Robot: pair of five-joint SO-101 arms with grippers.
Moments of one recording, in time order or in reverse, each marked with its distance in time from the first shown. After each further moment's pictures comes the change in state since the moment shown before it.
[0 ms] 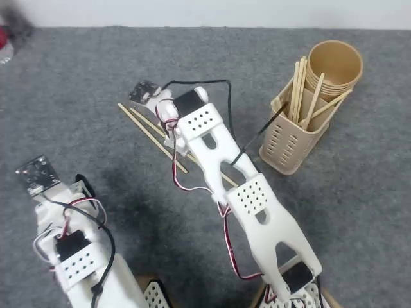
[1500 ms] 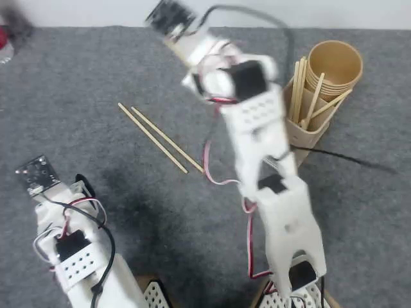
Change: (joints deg) left arm 0.0 0.0 0.0 0.0 0.0; right arm 8.7 -30.8 -8.4 0.6 1.2
